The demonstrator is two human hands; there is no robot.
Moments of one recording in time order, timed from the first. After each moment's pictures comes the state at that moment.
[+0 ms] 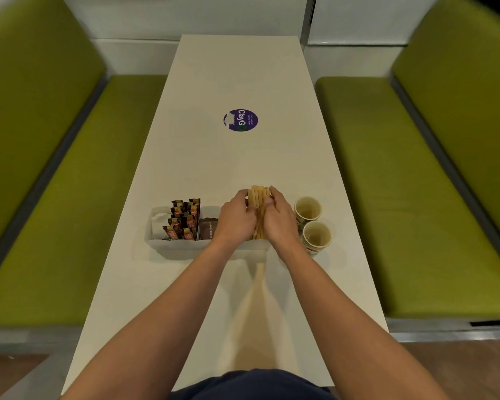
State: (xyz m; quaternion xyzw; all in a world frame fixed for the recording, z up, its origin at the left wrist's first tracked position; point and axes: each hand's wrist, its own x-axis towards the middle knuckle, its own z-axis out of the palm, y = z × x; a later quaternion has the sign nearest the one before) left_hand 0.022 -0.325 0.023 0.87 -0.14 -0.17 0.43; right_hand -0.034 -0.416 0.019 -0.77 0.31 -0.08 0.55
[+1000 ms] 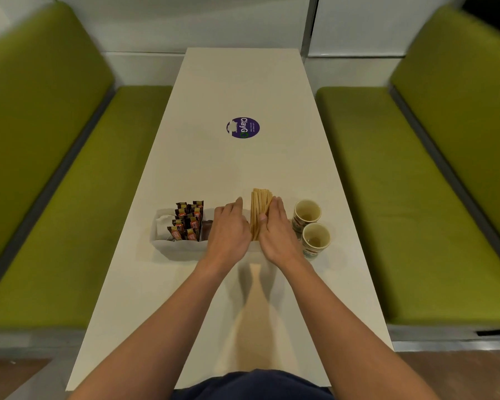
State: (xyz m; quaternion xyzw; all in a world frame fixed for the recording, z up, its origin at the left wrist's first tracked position) left_hand 0.004 -0.296 0.009 0.93 -0.23 -0.05 0.28; right_hand -0.053 -0.413 0.003 -0.90 0.22 0.00 0.39
